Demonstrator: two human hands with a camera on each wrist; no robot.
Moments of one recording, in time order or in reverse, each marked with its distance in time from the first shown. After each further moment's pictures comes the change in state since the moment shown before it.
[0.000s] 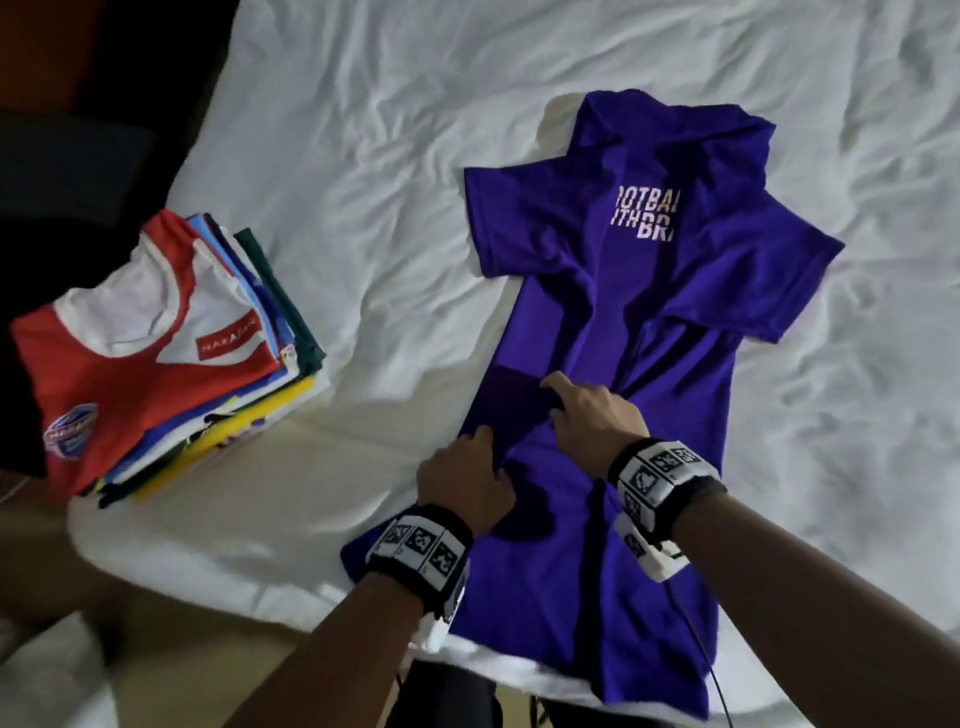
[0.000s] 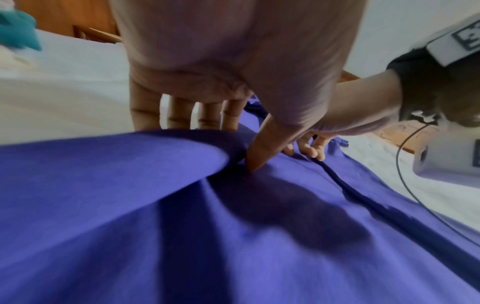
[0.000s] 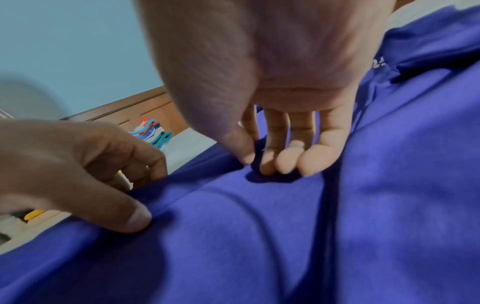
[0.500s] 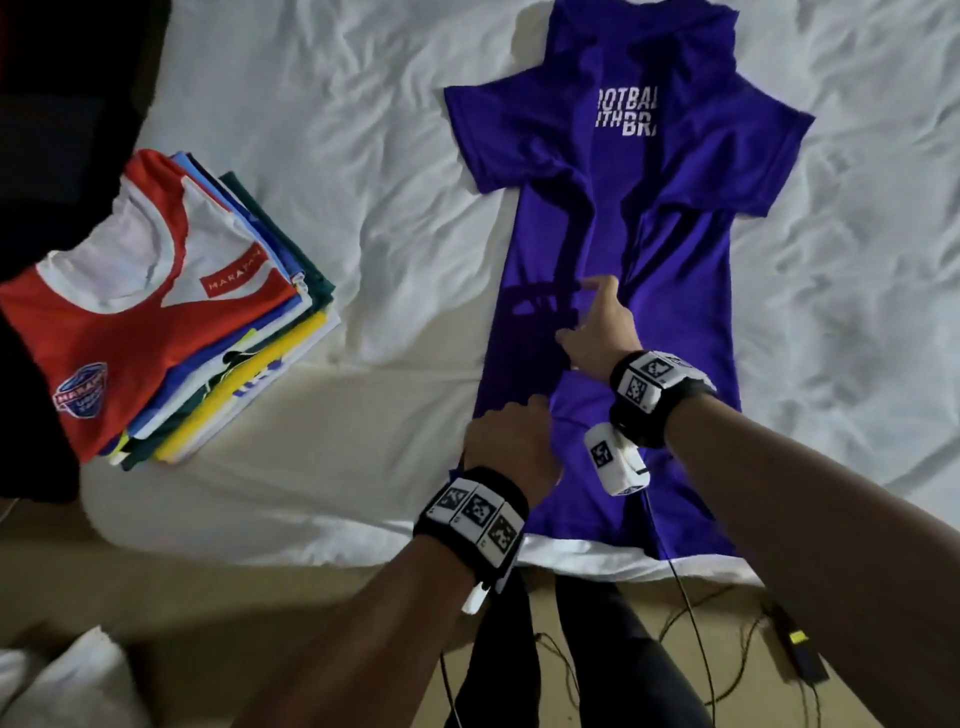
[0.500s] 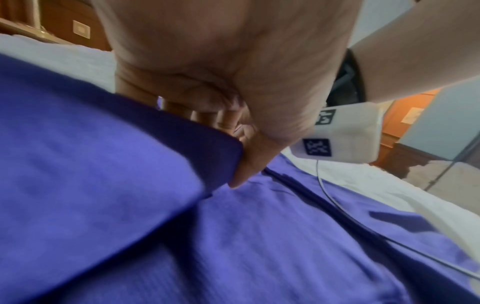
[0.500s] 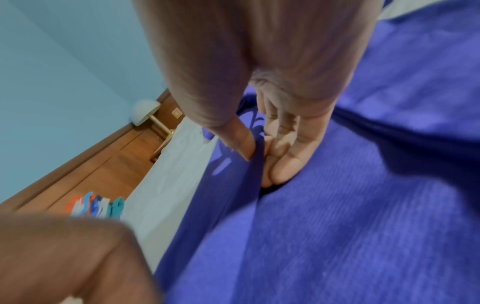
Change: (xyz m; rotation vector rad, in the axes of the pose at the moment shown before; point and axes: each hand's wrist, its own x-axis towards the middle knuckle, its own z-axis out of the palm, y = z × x) left_hand -0.080 -0.013 0.020 0.172 -0.050 0.284; right_hand -0.026 -0.032 0.043 0.651 0.313 0.365
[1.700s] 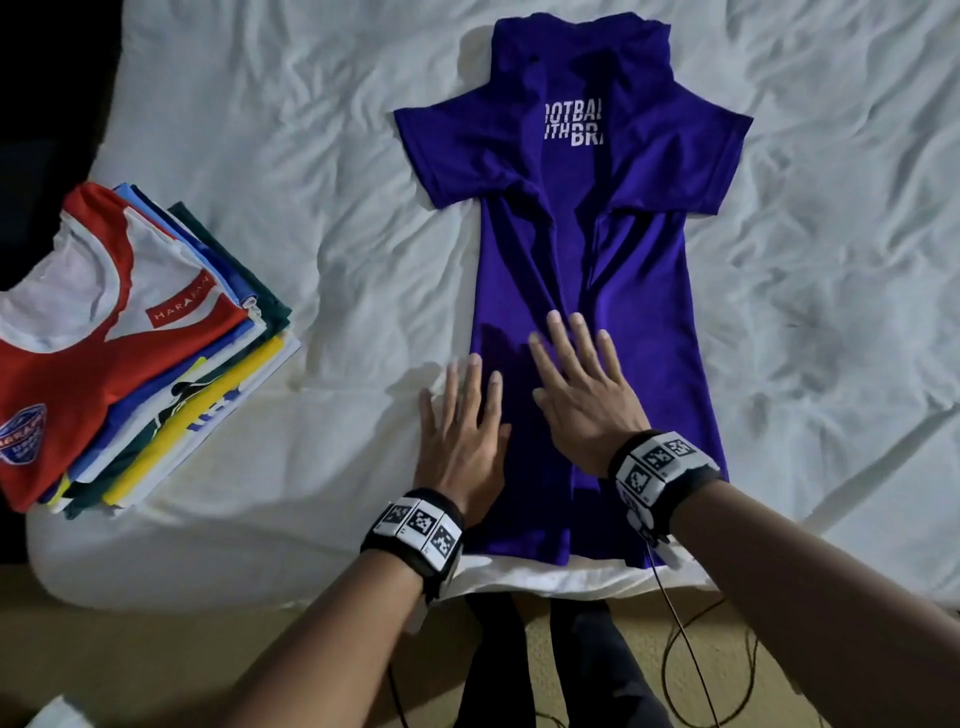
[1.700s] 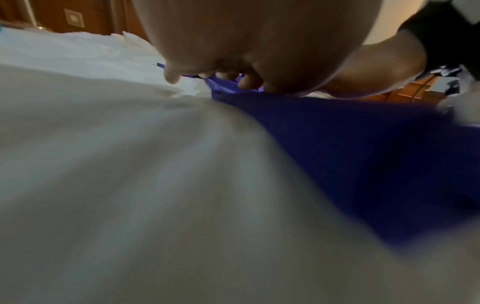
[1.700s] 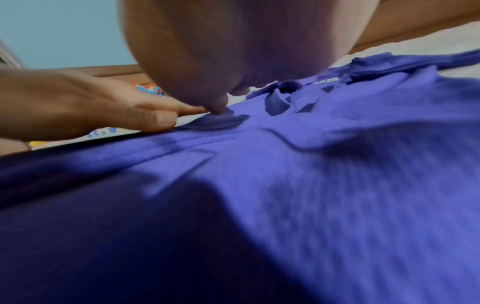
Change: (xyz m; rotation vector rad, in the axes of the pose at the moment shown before) left_hand 0.042 -0.051 0.078 0.063 0.410 0.231; right_hand -0.055 0.074 0.006 -0.875 0.030 -0.560
